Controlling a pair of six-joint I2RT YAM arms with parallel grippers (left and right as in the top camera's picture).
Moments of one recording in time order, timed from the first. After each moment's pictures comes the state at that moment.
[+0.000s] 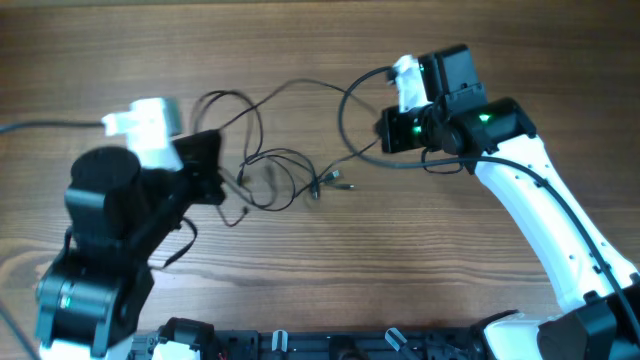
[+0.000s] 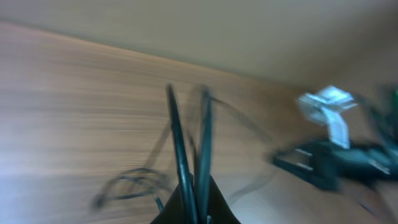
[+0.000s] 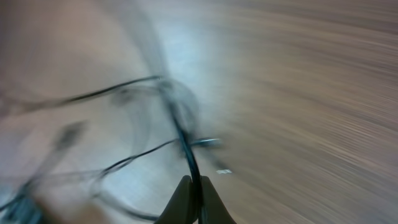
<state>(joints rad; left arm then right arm) -0.21 0.88 1.19 -0.75 0.24 -0.36 0.36 1.54 1.35 -0.81 -0.43 0.11</state>
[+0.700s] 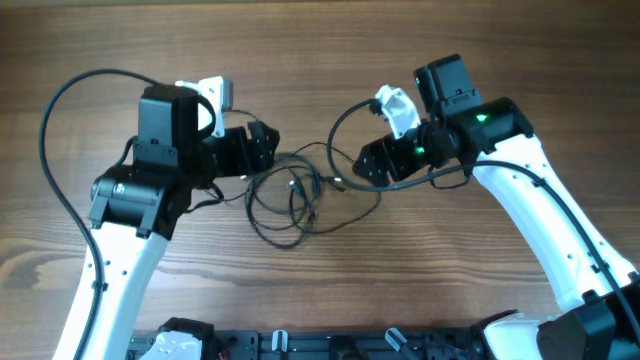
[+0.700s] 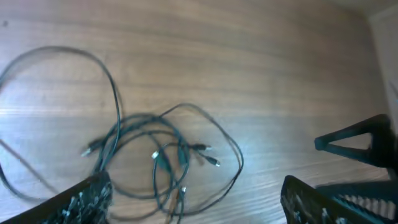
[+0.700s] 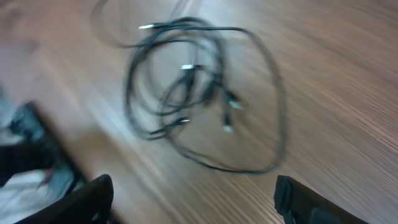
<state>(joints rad) -0.21 1.18 1.19 -0.85 0.28 -0.36 0.37 1.54 1.34 -1.00 -0.50 -0.15</state>
